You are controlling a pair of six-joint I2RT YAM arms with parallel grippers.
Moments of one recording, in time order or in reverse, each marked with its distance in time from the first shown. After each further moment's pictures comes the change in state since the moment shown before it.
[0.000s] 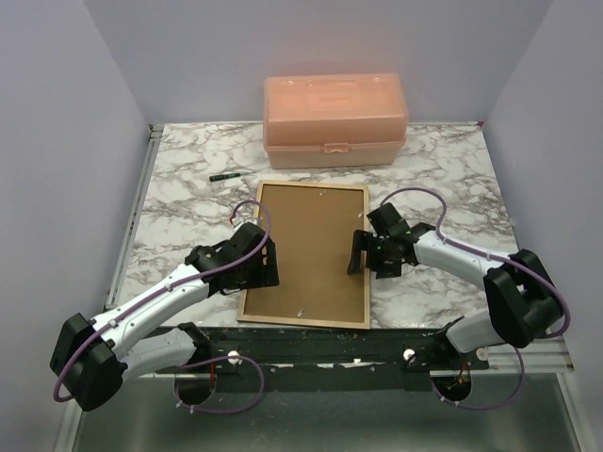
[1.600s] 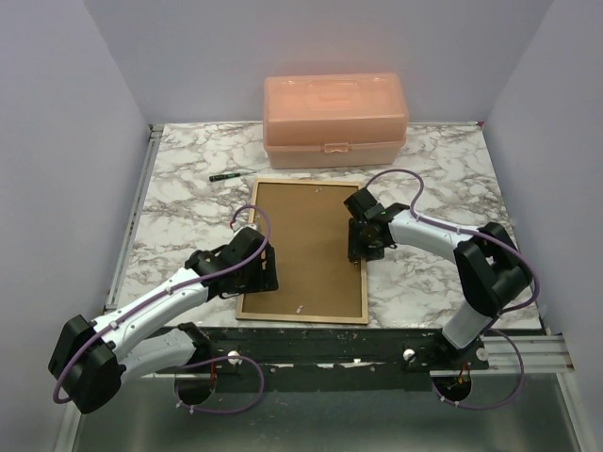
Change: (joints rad) left arm 0.000 -0.018 -0.063 0.036 0.027 0.004; right arm 0.058 0.233 0.254 -0.105 0.217 -0.024
